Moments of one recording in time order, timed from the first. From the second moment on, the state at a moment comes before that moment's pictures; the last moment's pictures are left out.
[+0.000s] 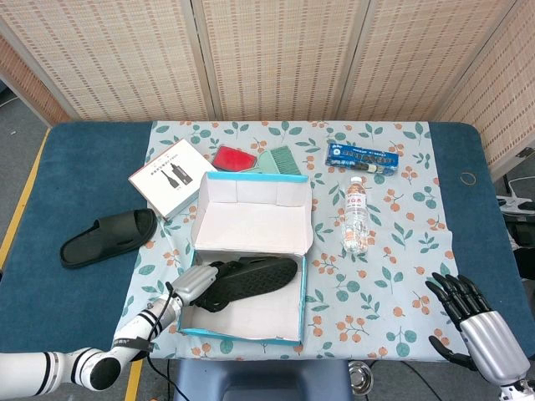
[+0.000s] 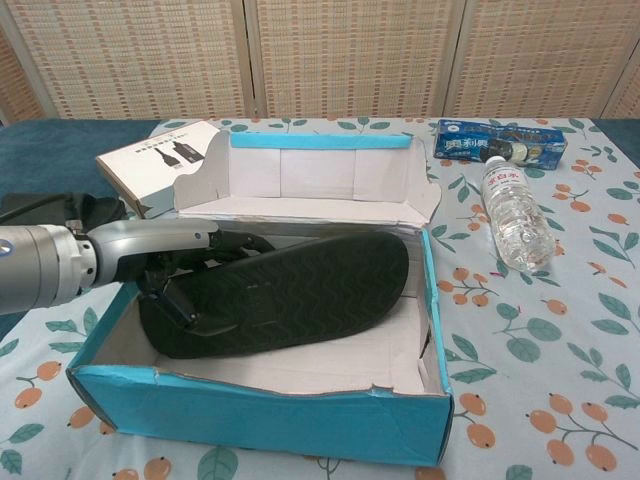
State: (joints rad) left arm -0.81 -1.42 -0.08 -1.77 0.92 0.73 0.11; right arm -0.02 -0.97 -0.12 -1.70 -1.87 1.61 0.05
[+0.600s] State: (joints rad) left arm -0.86 -1.46 -0.03 -1.83 0.74 0.91 0.32; right arm -0.02 -0.97 -0.12 -1.70 -1.87 1.62 0.05
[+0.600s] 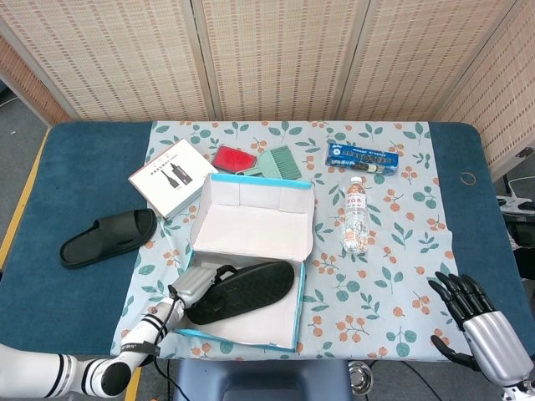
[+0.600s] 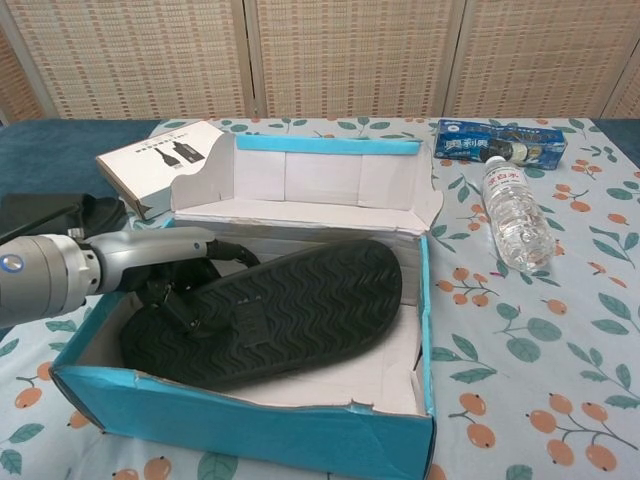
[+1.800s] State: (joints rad) left arm -0.66 -1.27 -0.08 -2.05 1.28 1.27 0.36; right arm -0.02 -0.98 -0.12 -1.70 -1.87 1.61 0.04
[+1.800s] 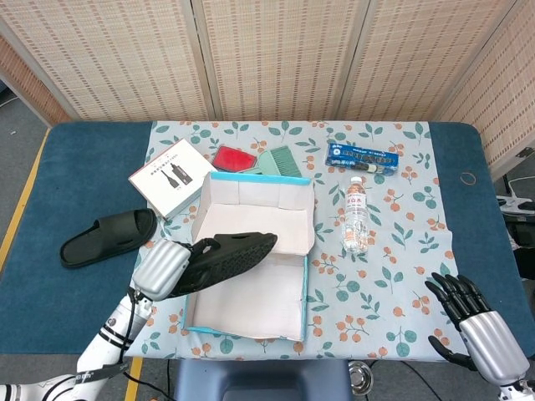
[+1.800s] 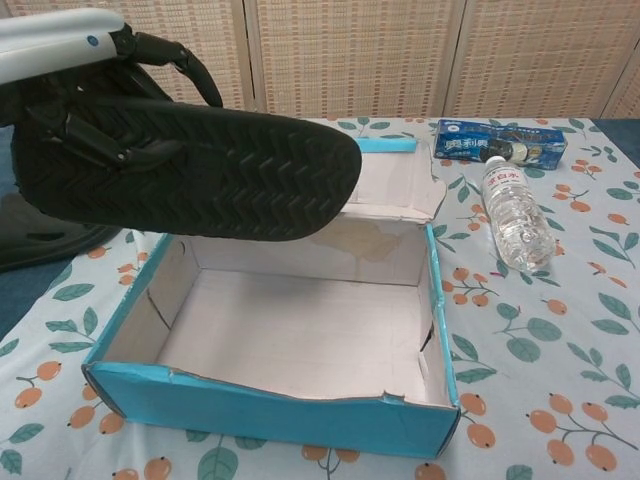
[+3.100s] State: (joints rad) left arm -0.23 -1.46 0.00 -0.93 1.44 1.62 0.06; right arm -0.02 -0.96 -0.13 -1.70 -1.88 1.64 0.07
